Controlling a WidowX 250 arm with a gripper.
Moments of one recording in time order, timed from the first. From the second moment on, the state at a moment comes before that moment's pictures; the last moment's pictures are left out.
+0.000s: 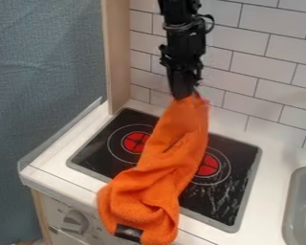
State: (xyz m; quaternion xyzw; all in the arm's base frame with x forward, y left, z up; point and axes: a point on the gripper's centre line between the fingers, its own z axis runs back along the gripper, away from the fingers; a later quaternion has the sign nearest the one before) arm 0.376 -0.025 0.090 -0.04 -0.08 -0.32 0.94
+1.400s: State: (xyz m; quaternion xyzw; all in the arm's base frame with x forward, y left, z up) arm 0.284 -0.026 -0.004 -0.06 0.07 -0.36 0.93
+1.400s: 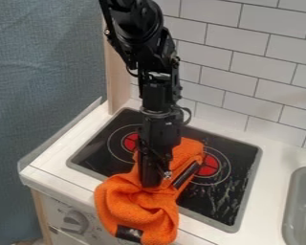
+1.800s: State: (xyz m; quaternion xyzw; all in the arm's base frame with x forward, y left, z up) arm 0.288 -0.027 0.003 -0.06 0.07 -0.36 0.93
